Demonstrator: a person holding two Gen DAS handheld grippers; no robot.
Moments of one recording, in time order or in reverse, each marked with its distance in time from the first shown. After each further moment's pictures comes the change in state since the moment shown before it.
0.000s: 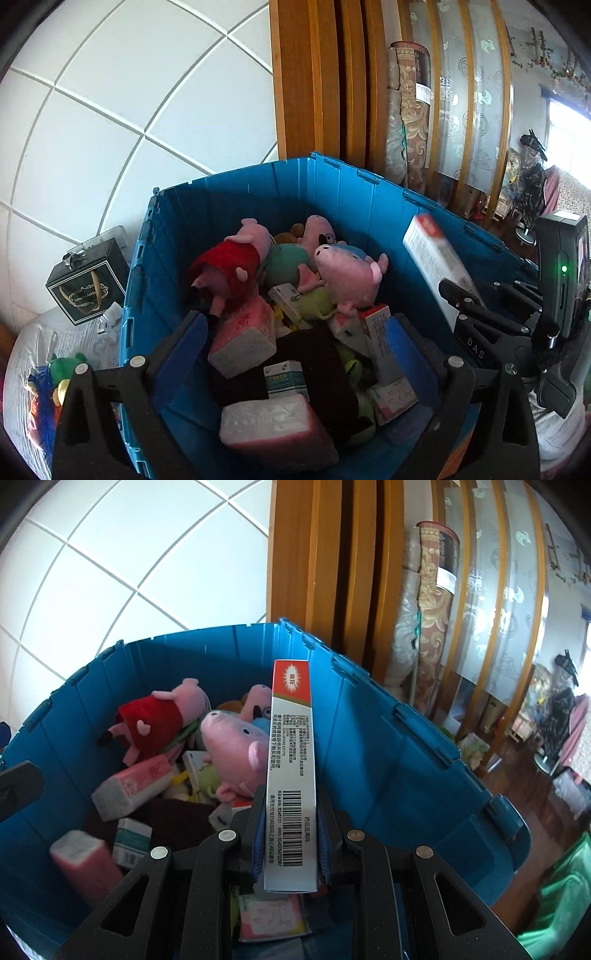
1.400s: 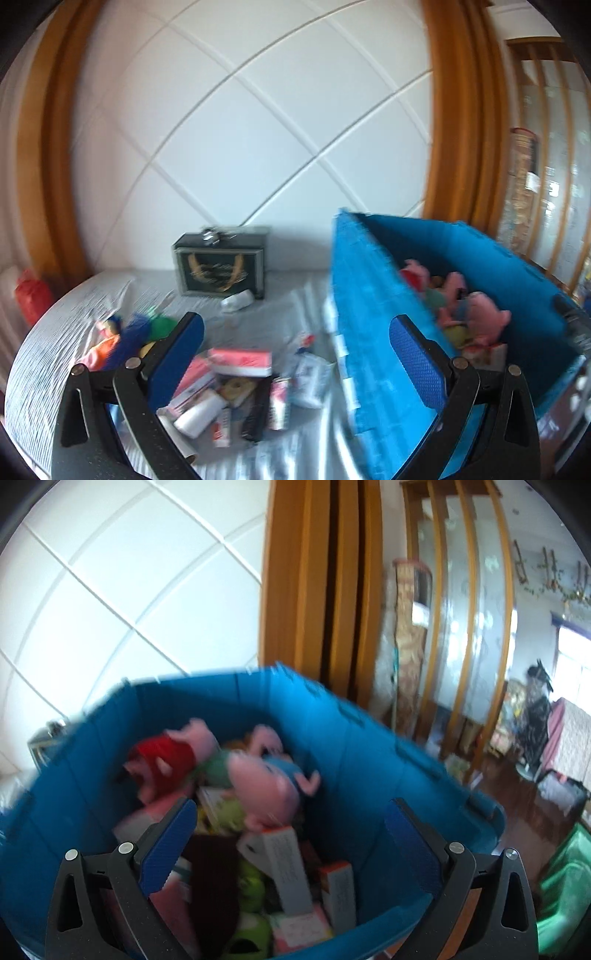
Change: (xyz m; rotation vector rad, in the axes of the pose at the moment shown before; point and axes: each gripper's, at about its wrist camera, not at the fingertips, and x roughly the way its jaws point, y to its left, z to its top) left arm -0.099 0.196 -0.095 -0.330 -0.192 0.372; right arm -0.066 0.069 0.004 0.043 -0.245 -0.049
